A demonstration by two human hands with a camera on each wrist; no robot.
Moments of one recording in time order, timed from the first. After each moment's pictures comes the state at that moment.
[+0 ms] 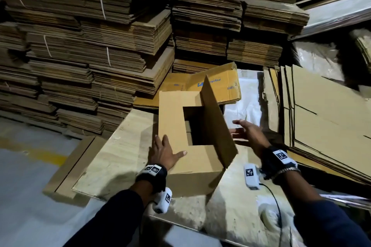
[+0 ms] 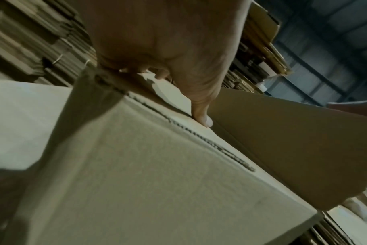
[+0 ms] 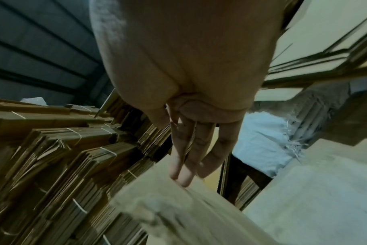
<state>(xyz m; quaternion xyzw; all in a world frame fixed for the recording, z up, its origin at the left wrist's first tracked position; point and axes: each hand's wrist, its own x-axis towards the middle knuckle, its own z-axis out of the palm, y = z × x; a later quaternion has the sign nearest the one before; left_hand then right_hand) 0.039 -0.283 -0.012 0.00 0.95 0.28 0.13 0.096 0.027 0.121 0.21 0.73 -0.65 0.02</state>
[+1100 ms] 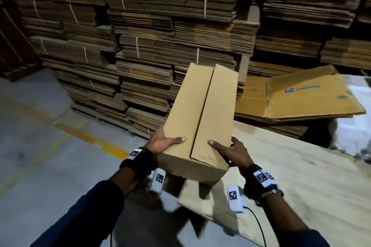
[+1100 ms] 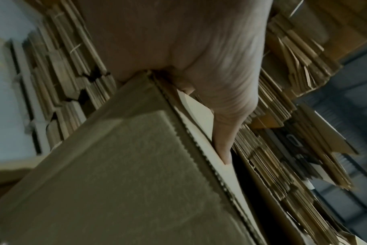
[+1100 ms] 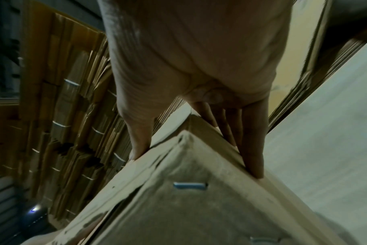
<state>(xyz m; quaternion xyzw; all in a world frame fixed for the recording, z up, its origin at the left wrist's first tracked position) -0.112 -0.777 0.007 0.02 0.82 0.56 0.14 -0.049 -0.486 0.022 0.16 0.79 -0.59 0.09</state>
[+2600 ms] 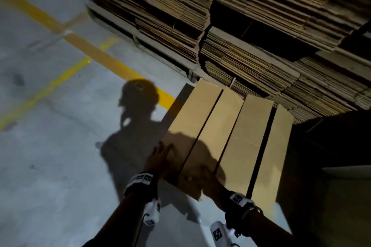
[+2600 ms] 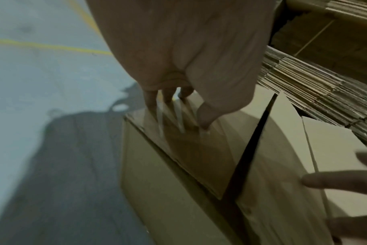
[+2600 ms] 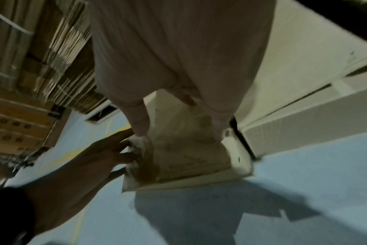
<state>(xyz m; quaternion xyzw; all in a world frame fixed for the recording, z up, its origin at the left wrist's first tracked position) -0.328 -1.363 -0.706 -0.03 0.93 0.21 0.31 -0.291 -1.127 -0.682 0.18 0.73 -0.53 0.39</state>
